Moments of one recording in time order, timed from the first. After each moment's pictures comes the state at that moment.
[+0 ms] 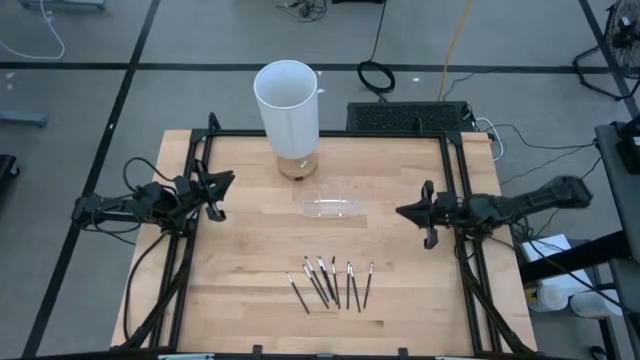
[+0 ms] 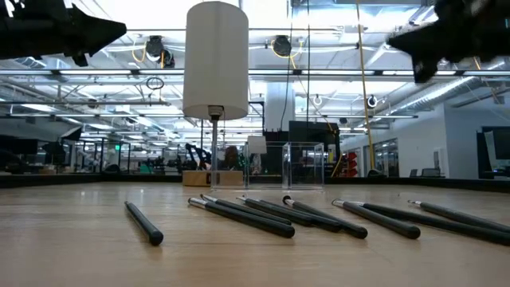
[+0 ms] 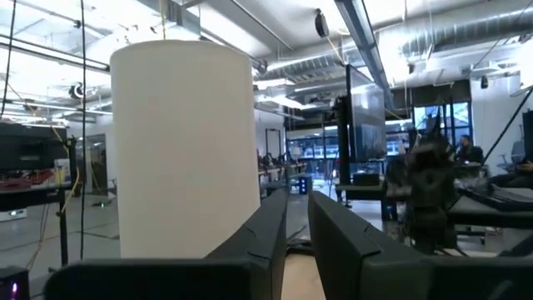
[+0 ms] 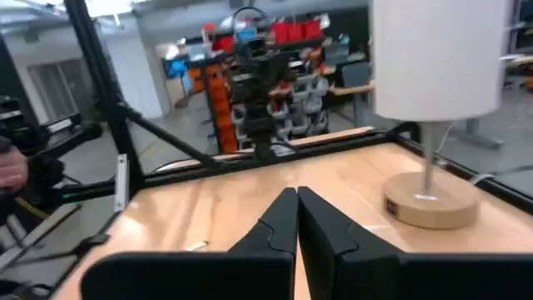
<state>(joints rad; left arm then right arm) -0.05 0.07 0.04 0.46 -0.43 0.25 0.28 0.47 0.21 0.27 0.37 0.17</state>
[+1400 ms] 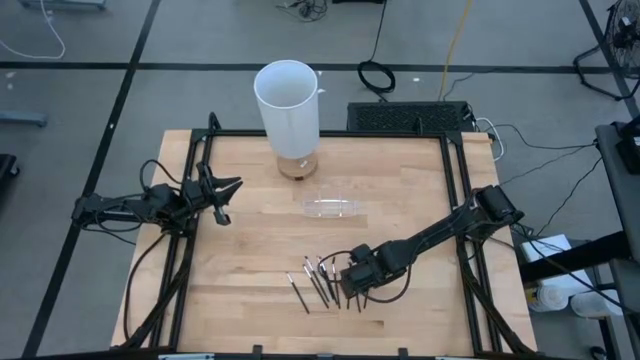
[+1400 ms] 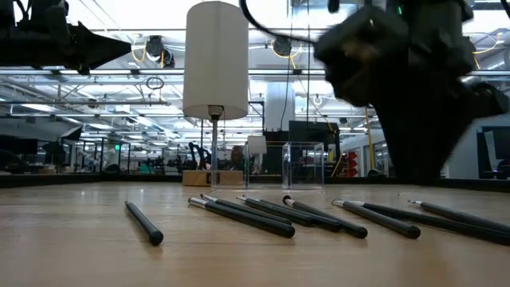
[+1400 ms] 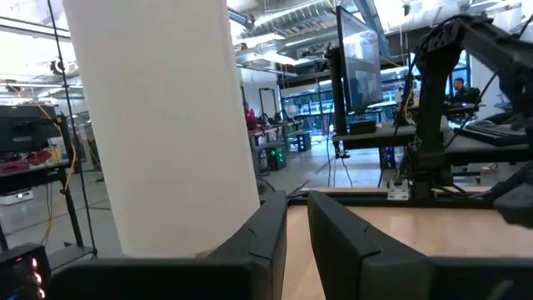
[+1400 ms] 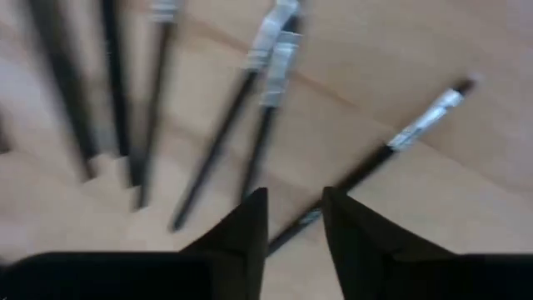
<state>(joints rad) -0.05 0.07 0.04 0.30 -0.43 0.26 0.42 1.87 1.22 -0.71 -0.08 1.58</state>
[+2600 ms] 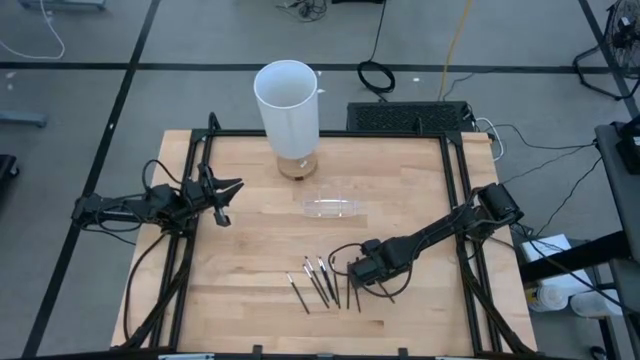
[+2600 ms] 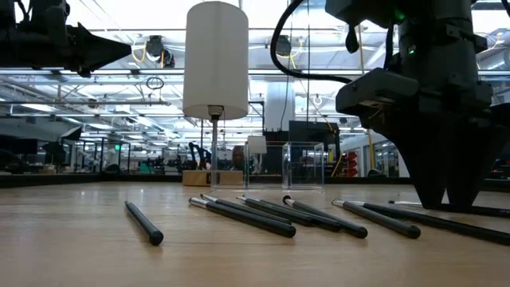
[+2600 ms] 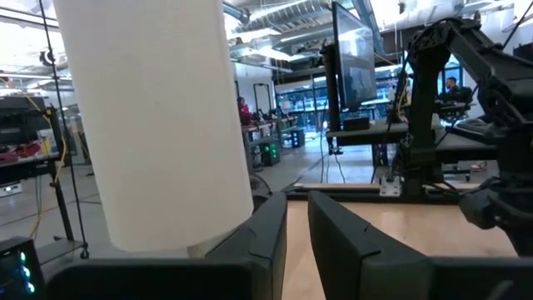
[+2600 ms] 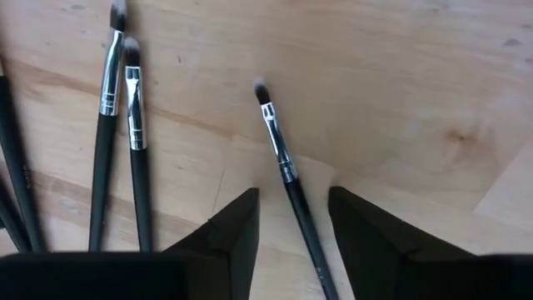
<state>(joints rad) -0.05 0.07 0.04 0.28 -0.41 0.23 0.42 1.88 1.06 -0.69 -0.11 1.67</state>
